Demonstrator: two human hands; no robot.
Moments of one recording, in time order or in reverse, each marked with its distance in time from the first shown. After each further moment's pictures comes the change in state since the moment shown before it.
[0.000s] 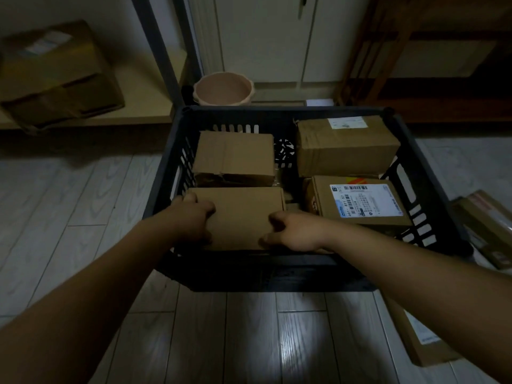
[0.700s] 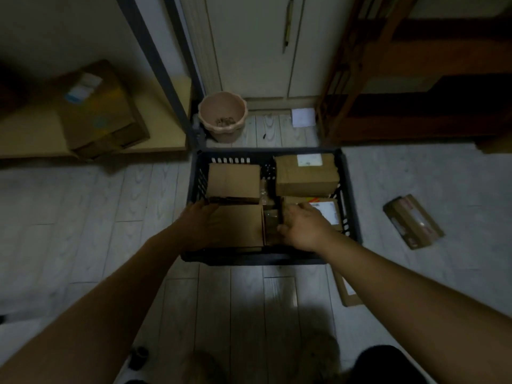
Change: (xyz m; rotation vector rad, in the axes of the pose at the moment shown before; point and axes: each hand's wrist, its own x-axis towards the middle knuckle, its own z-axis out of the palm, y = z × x) left_hand -0.177 0.031 -0.161 -0.372 0.005 0.081; right_hand -0.173 -0.055 -0.125 0.136 0.207 0.131
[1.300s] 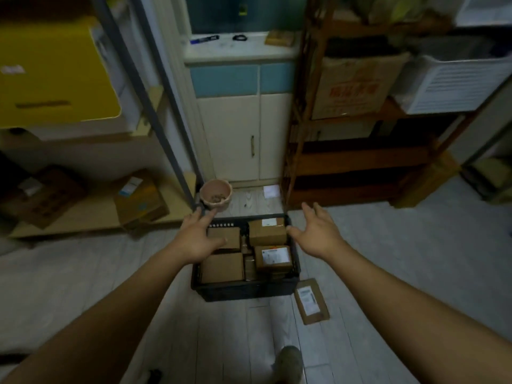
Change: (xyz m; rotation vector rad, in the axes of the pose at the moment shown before) left_hand -0.306 0.183 -0.176 -0.119 0.296 0.018; right_hand -0.327 -0.064 -0.252 0.000 0.363 0.026
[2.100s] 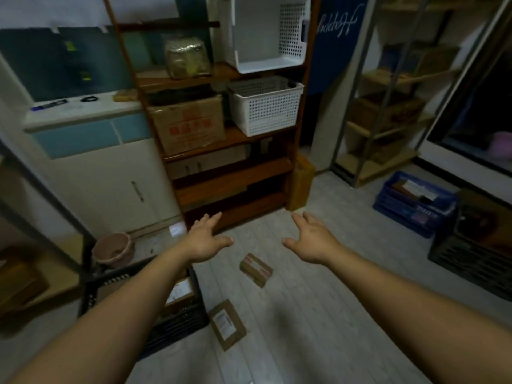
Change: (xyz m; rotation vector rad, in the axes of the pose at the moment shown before) left_hand -0.078 0.354 0.162 -0.001 -0.242 0.354; right_hand -0.174 0.315 -0.177 -0.053 0.120 0.249
